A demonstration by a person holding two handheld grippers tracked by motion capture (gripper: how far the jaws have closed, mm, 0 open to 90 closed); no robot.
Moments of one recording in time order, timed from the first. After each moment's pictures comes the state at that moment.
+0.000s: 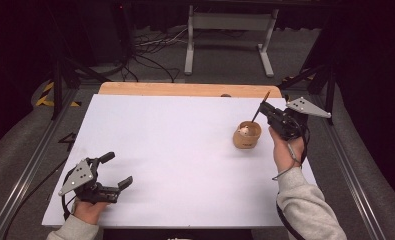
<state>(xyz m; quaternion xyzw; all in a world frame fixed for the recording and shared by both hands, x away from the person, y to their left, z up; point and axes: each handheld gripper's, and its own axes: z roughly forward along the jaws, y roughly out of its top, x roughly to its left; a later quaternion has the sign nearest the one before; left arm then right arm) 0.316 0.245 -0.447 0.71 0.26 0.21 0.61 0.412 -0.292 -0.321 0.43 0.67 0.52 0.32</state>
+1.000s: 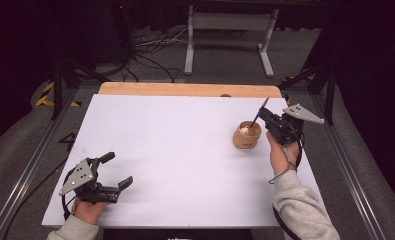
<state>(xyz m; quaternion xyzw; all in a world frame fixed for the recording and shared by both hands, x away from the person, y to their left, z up) 0.316 0.244 -0.447 0.72 0.26 0.21 0.61 0.419 -0.296 -0.352 0.46 0.66 0.51 0.32</state>
